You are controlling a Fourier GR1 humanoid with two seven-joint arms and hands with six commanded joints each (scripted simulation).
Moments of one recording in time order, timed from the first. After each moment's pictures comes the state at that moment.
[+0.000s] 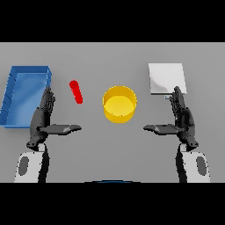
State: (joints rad) left arm 0.00 0.00 0.00 -1.57 0.00 0.00 0.00; right arm 0.00 0.00 0.00 -1.57 0.00 0.00 0.00
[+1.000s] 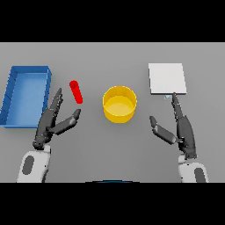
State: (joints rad) left arm -0.01 0.05 -0.11 -1.58 -0.16 -0.01 0.04; right arm 0.12 -0.05 0.13 -1.70 0.26 -0.07 -0.08
